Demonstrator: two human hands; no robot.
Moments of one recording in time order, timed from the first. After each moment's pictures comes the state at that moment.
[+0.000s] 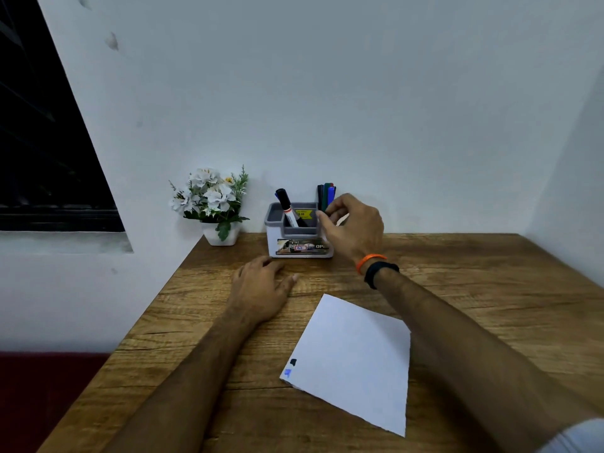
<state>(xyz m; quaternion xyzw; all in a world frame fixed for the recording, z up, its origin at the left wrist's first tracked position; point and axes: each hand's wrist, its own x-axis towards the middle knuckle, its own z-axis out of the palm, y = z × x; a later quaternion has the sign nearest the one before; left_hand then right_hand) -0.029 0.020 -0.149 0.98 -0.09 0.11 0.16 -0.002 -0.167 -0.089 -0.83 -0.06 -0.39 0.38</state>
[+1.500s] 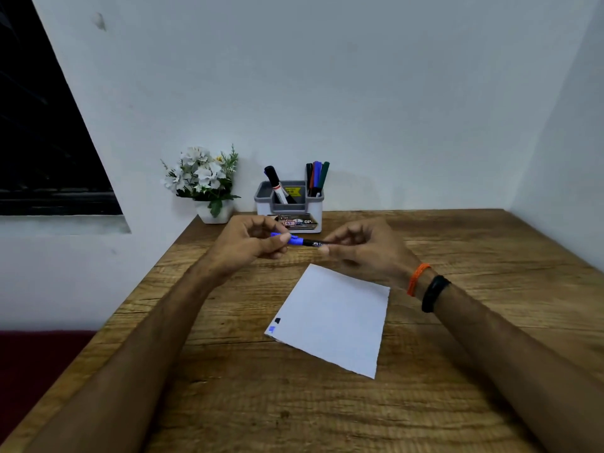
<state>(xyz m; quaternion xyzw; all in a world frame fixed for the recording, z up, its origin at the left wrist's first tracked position) -0.082 0.016 -0.088 0.76 -0.17 0.00 0.62 -0.105 -0.216 -0.095 -0.81 -0.15 -0.04 0.57</state>
